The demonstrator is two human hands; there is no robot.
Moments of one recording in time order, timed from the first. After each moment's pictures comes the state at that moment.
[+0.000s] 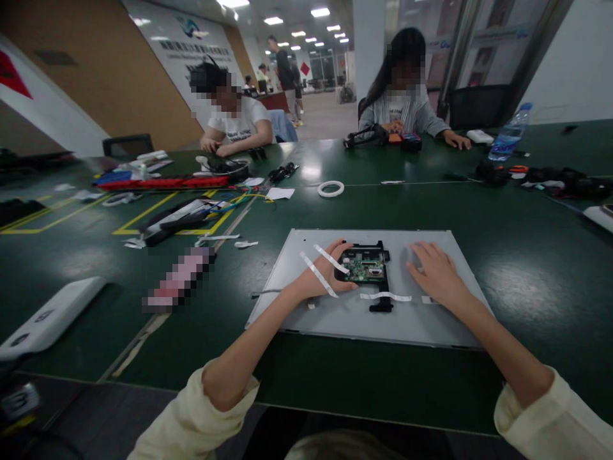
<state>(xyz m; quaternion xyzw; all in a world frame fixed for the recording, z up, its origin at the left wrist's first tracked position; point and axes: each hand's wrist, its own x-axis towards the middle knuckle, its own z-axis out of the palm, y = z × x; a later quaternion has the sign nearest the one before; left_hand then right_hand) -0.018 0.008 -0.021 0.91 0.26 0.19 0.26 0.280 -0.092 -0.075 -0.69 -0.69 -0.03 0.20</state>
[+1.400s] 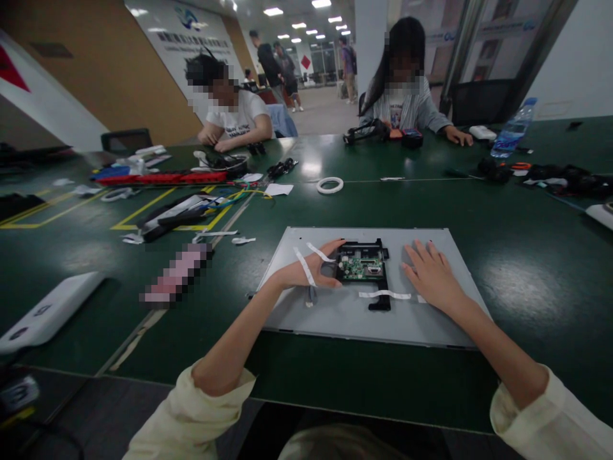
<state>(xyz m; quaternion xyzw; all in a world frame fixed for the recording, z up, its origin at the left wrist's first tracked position) -0.035 0.028 -0.009 0.91 0.21 0.13 0.34 0.276 -0.099 -0.081 -0.70 -0.70 -0.05 0.09</state>
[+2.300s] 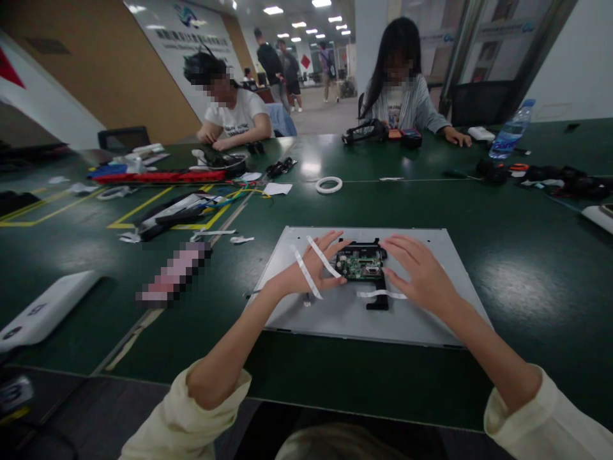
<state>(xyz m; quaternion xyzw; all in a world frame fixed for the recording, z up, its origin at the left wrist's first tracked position) -0.026 0.005 0.009 0.95 0.22 0.15 0.16 0.236 -0.109 -0.010 -0.49 -0.79 -0.12 0.34</state>
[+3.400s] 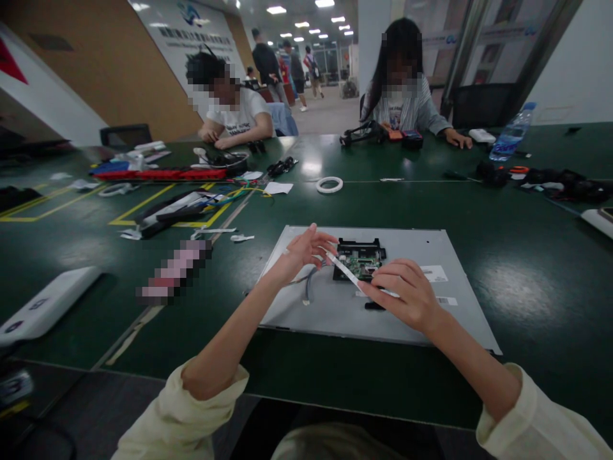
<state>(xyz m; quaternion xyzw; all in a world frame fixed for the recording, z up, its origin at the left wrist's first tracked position) -0.021 0.011 0.027 0.66 0.32 0.25 0.63 0.202 -0.126 0.000 -0.33 -0.80 -0.25 0.44</state>
